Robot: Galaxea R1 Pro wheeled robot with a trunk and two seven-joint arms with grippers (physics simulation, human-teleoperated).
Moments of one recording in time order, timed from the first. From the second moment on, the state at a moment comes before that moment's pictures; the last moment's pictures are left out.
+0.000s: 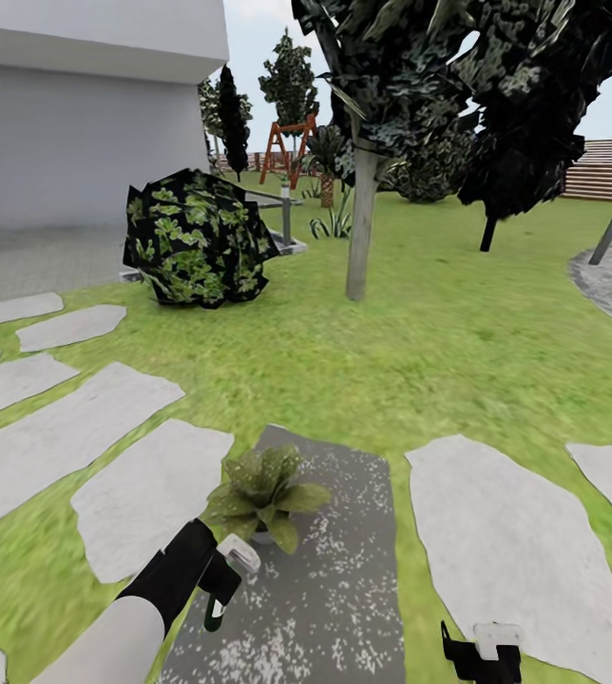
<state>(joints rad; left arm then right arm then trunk) -0.64 -0.10 0.04 -0.57 -0.81 0.72 -0.61 -0.40 -0.11 0.20 -0.12 -0.15 -0.59 -0.15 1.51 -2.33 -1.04</state>
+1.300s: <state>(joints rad) -0.64 -0.10 0.04 -0.57 -0.81 0.72 -0.61 -0.40 -0.11 0.20 -0.12 -0.15 -0.59 -0.15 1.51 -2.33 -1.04</state>
